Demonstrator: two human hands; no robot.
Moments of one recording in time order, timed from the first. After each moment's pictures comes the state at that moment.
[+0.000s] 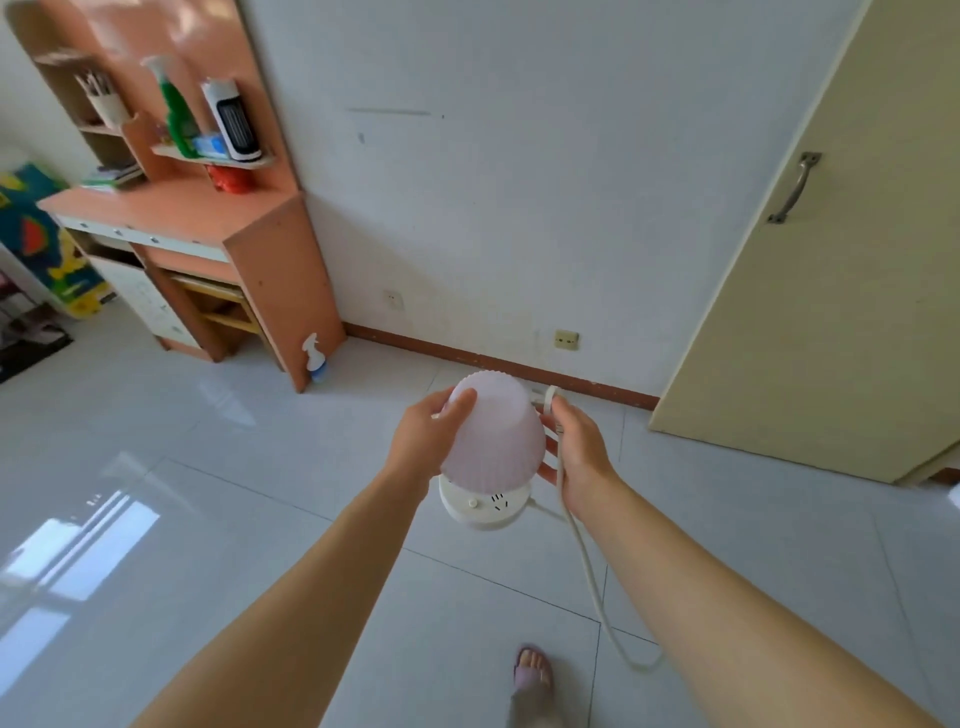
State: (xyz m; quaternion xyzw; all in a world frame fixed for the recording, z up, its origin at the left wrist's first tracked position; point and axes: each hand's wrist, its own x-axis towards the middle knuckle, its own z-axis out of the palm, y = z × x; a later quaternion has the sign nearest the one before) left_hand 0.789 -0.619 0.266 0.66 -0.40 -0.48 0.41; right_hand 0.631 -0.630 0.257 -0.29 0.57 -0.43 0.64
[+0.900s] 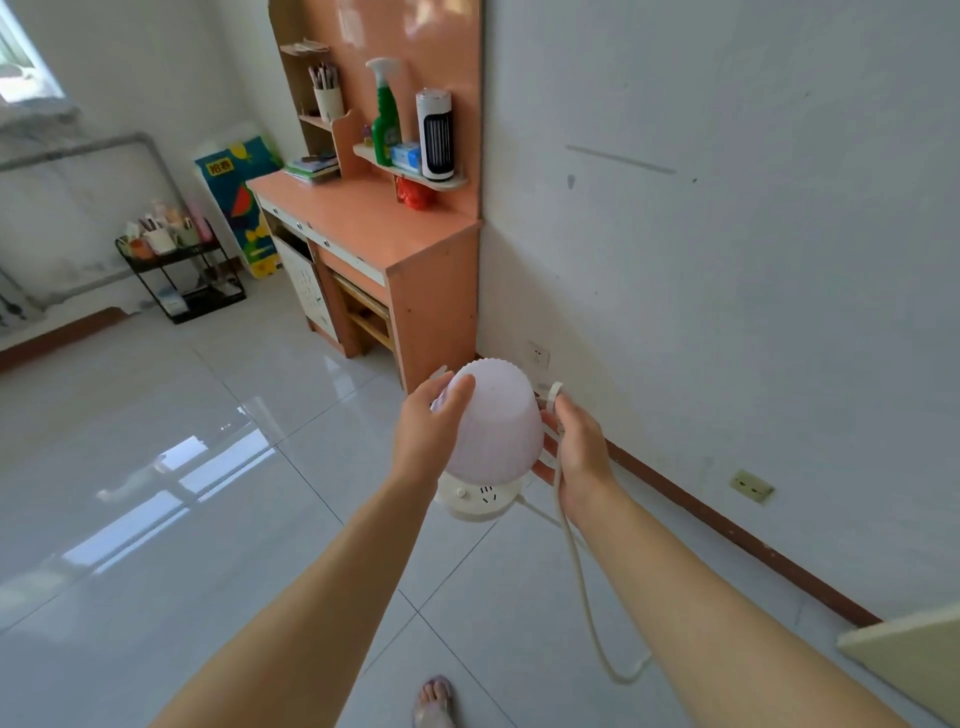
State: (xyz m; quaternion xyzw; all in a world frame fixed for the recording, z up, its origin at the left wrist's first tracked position) left_hand 1.042 -0.882 0.271 0.73 -0.25 -0.32 0.56; right_hand 0.914 -0.940 0.268 -0.40 0.49 -0.33 0.70
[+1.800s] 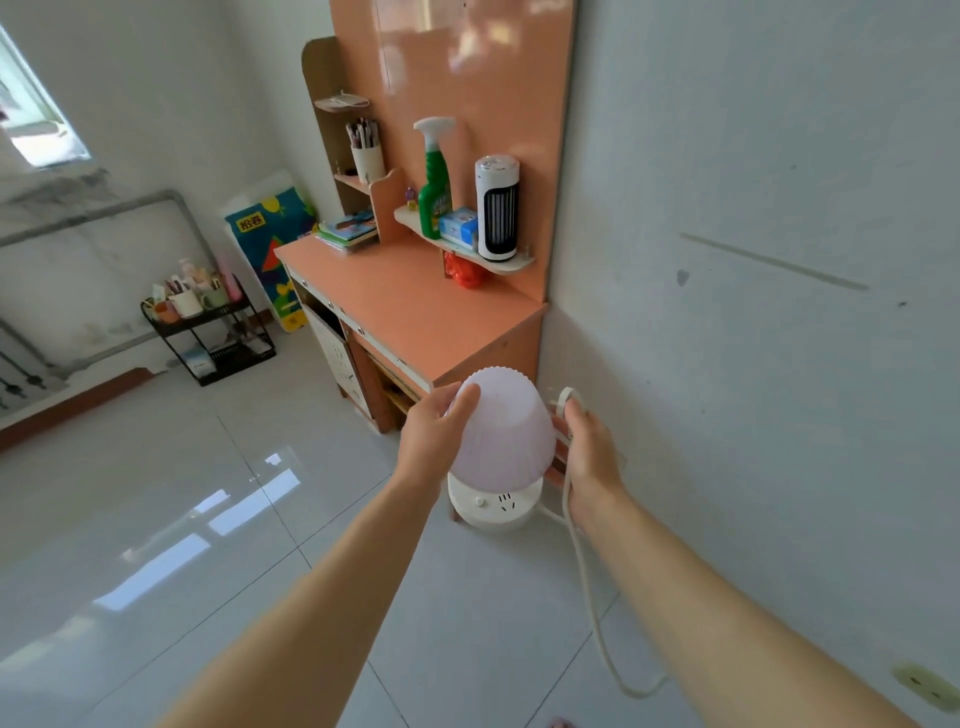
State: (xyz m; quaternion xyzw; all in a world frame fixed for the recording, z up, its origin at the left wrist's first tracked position) left_hand 1.322 -1.126 0.287 0.73 -0.26 -0.31 0.55; right_hand 1.195 -1.198 0.271 -0.42 0.47 -0.36 0.69
